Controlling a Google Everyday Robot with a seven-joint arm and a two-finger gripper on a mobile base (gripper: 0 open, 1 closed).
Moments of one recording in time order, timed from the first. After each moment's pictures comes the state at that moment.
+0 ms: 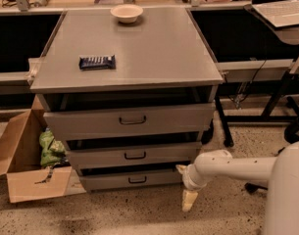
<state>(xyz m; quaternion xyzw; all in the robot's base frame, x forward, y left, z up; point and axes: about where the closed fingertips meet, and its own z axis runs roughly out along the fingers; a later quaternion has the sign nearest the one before) 0.526 -0.158 0.363 -0.70 0.69 0.06 0.16</state>
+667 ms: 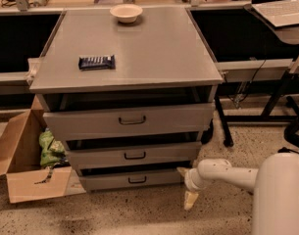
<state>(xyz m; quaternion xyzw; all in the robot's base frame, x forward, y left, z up) 0.565 -0.180 0.267 -0.72 0.66 0.06 0.19</state>
